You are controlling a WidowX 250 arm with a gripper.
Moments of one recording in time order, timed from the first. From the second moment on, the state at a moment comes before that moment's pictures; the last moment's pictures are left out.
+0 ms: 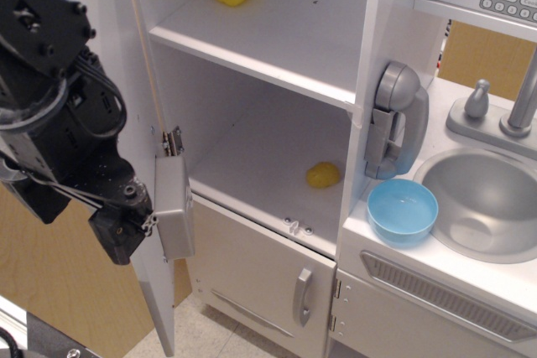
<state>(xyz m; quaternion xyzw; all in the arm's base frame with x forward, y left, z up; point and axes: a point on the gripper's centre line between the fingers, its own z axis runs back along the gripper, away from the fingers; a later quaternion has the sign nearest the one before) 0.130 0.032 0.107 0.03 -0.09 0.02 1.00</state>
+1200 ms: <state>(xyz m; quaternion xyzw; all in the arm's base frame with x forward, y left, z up) 0.124 0.093 0.116 0.05 -0.07 0.01 1.00</state>
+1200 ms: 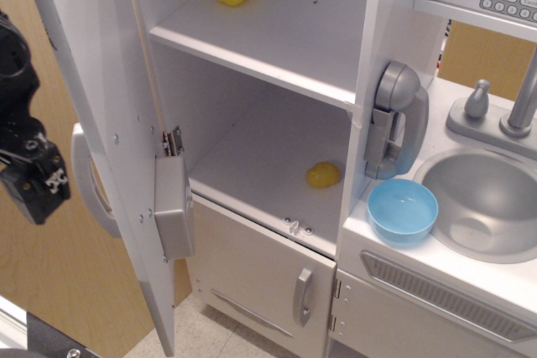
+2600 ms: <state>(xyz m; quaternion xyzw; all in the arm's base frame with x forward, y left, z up) 0.238 0.094 0.110 0.01 -0.04 0.09 0.99</state>
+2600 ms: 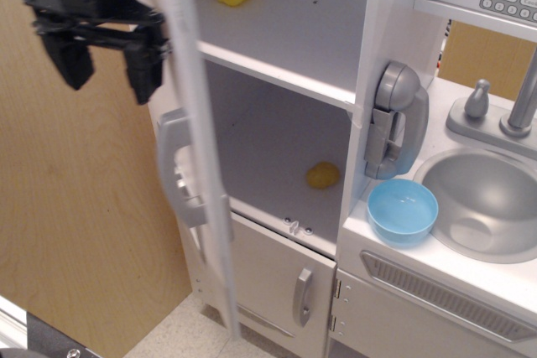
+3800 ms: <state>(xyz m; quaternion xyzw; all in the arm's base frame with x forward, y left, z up) 0.317 0.090 0.108 0.02 -0.08 0.16 0.98</state>
